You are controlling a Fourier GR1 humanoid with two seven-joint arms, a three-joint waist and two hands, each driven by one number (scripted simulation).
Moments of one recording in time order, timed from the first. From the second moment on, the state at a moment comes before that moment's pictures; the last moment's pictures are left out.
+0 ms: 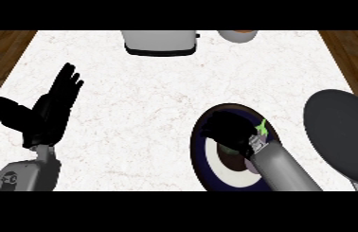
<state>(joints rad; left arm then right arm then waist) -0.17 0.22 0.06 -1.59 0.16 0.09 0.24 -0.40 -0.23 0.51 -1.30 1.44 0.42 -0.46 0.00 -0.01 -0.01</state>
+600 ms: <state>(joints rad) -0.15 0.19 0.07 -1.60 0.14 0.09 0.23 -0.44 -0.17 0.47 -1.18 1.45 0.30 -0.59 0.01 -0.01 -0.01</state>
